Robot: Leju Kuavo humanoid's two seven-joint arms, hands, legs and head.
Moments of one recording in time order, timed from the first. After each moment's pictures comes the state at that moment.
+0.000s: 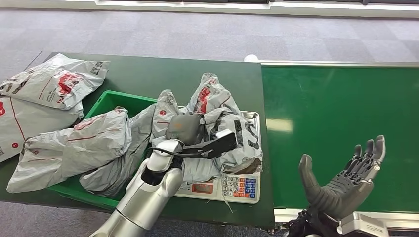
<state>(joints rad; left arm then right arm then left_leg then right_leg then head) -0.48 -0.29 -0.49 -1.10 -1.18 -0.02 0.15 0.22 0.08 0.23 -1.93 0.23 -0.70 -0.69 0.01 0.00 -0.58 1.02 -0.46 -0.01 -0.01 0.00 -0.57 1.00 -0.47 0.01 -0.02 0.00</state>
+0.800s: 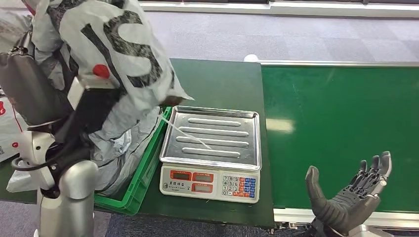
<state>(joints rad) -0.45 -0.10 -0.25 -1.88 -1.13 0.16 0.16 0.32 0.11 0.19 -1.96 0.21 -0.70 -0.70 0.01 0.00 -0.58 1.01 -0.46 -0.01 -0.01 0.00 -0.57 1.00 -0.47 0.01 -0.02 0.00</state>
